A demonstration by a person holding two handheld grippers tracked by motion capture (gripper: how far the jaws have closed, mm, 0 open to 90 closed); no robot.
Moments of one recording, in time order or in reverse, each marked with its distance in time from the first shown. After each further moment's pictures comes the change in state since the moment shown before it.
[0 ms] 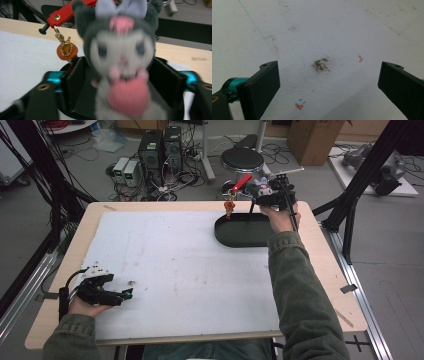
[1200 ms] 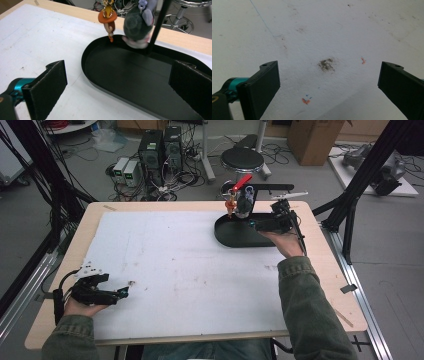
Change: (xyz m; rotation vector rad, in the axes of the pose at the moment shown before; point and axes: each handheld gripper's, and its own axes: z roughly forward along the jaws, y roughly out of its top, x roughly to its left) left arm 0.006 -0.003 -0.010 -0.035 0.016 -0.047; right arm 0.002 -0.062 -0.019 -0.025 0.233 -0.105
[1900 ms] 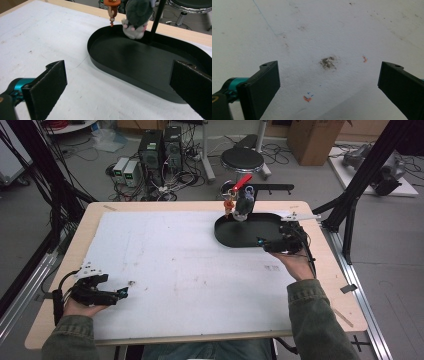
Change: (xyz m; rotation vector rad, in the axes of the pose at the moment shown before) left arm 0.000 -0.001 0.000 0.008 0.008 0.003; right arm 0.007 -0.052 -0.030 -0.066 0.017 -0.041
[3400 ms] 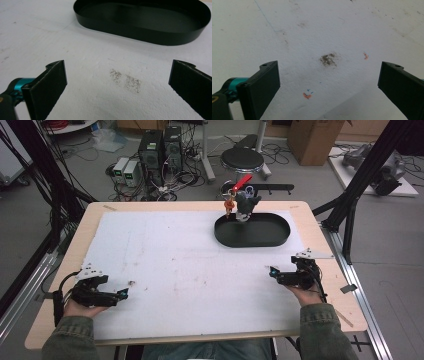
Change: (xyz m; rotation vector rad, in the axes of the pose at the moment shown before) left arm -0.001 -0.003 0.001 0.013 0.003 0.003; right arm -0.013 -0.105 -0.020 -0.023 -0.030 0.047
